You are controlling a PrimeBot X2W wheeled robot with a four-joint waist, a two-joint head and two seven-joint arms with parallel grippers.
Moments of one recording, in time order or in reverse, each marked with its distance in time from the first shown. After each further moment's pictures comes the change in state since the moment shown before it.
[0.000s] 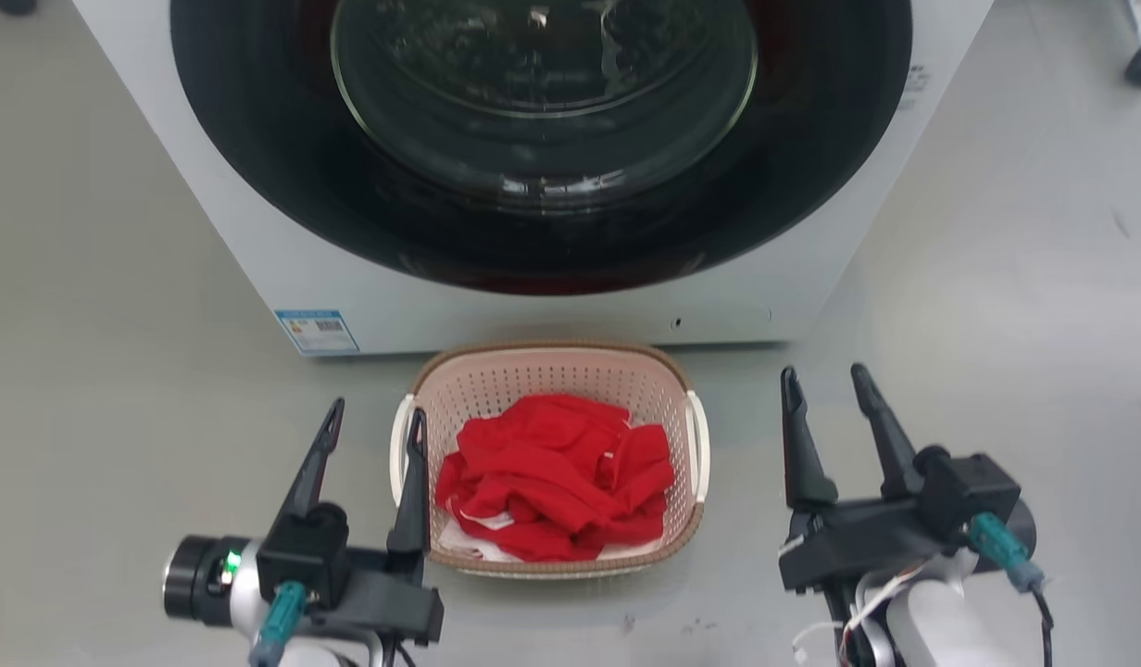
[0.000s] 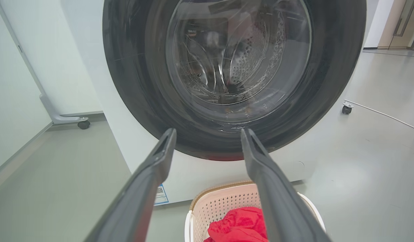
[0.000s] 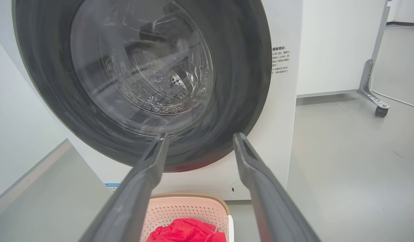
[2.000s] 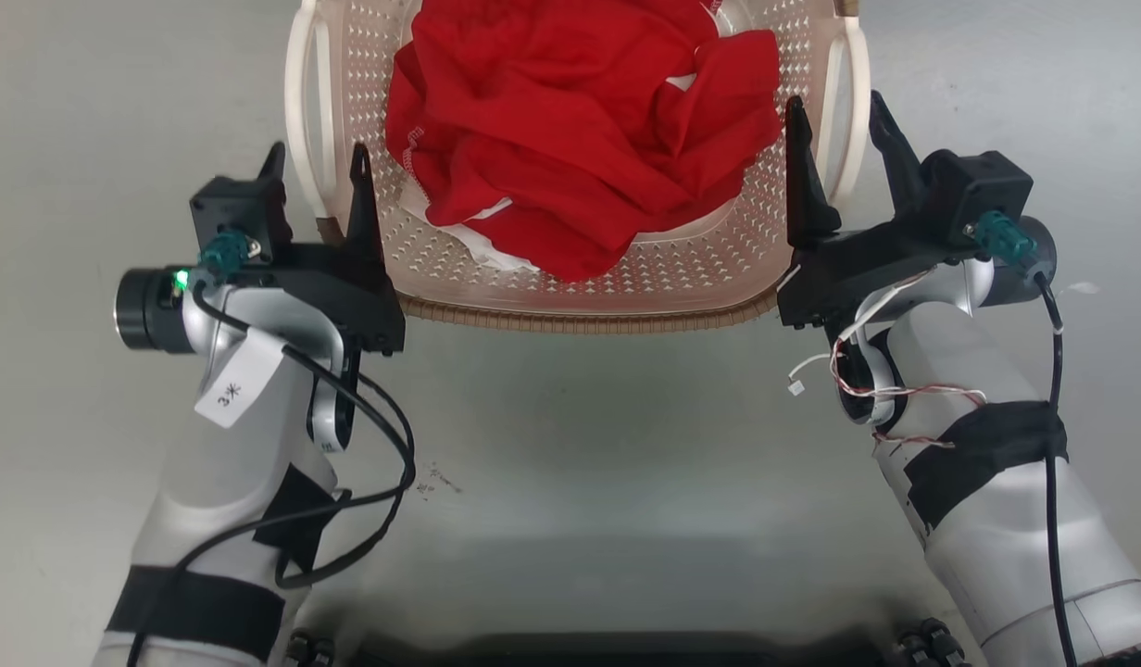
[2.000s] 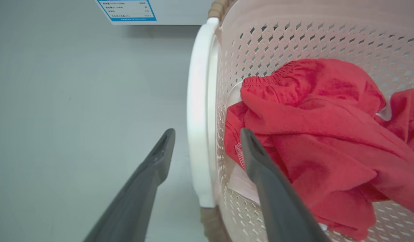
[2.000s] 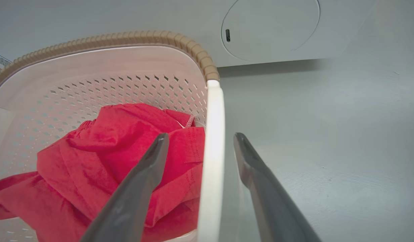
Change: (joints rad) left arm -0.673 -0.052 0.072 0.596 -0.132 -0.043 0.089; right arm -0.616 -0.012 0.044 0.450 0.054 0.026 0.004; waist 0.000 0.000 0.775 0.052
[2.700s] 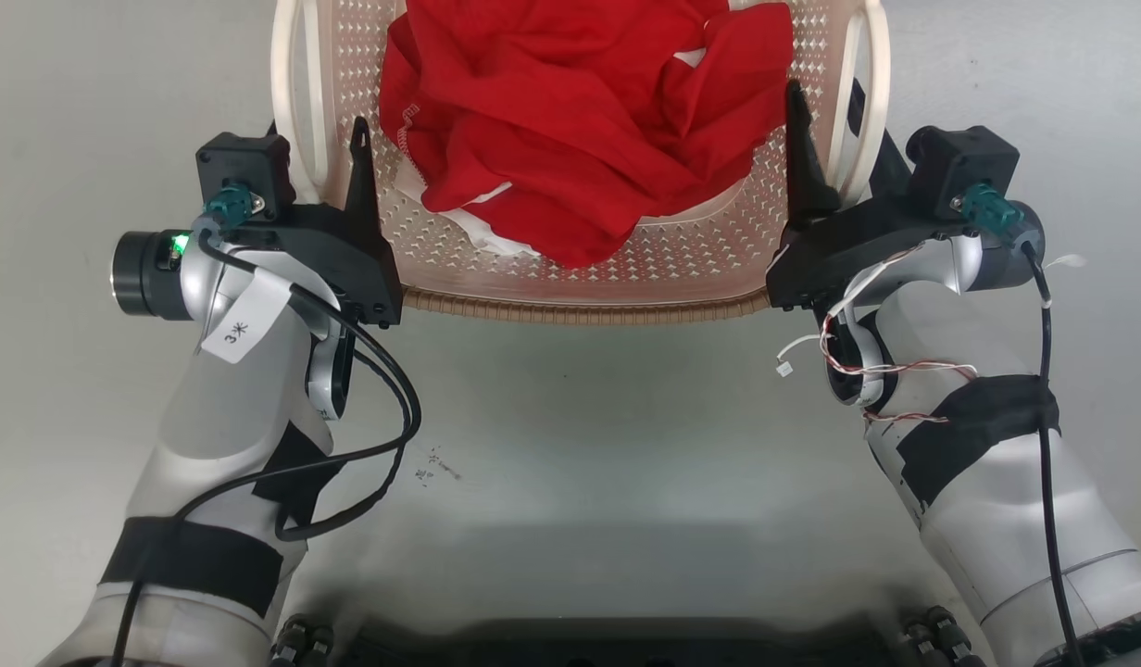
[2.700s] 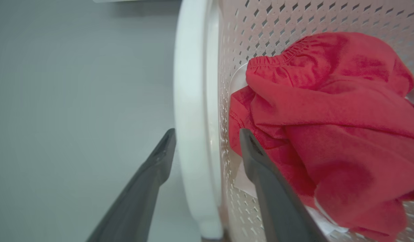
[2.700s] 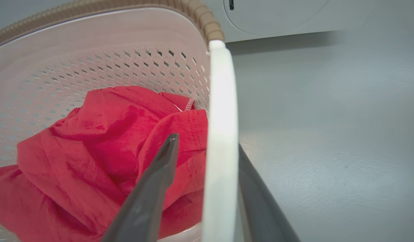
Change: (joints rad) left arm -0.119 -0.006 -0.022 0.162 0.000 -0.021 -0.013; right arm -0.065 -0.002 0.083 0.074 0.085 -0.014 -0.004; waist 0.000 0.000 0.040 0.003
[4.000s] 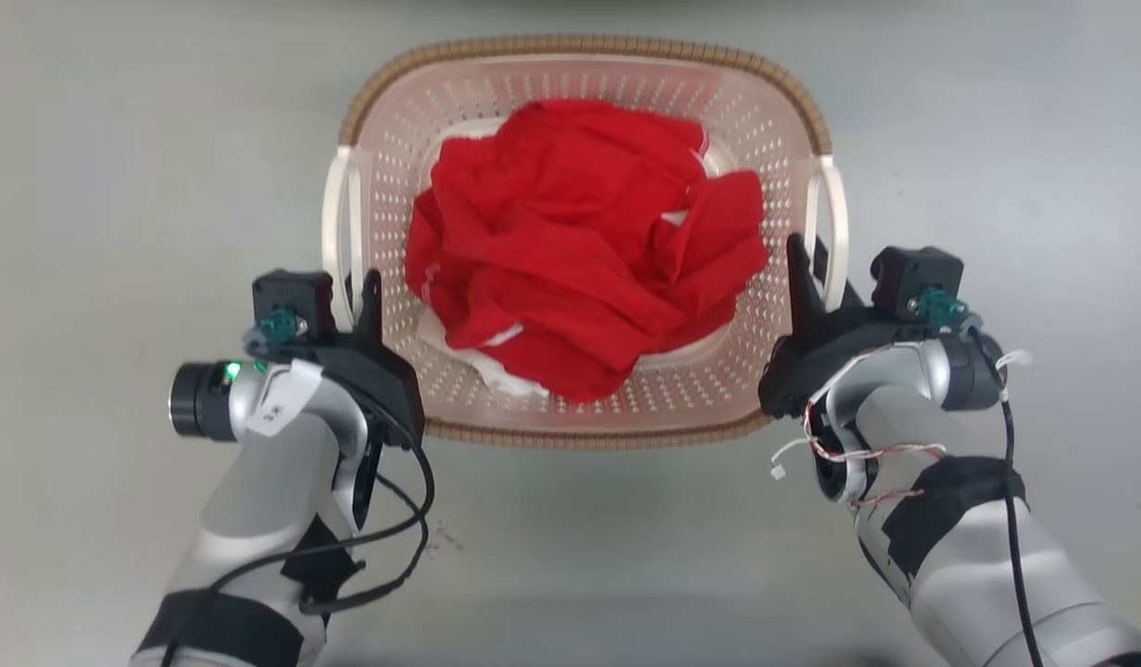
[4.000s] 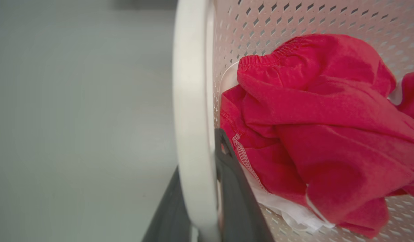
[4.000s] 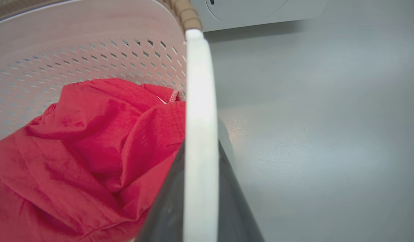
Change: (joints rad) left arm 0.079 -0.011 -0.123 0.175 -0.134 -0.043 -0.043; right arm 0.058 0.002 0.139 0.187 0.183 -0.022 -0.002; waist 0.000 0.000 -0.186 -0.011
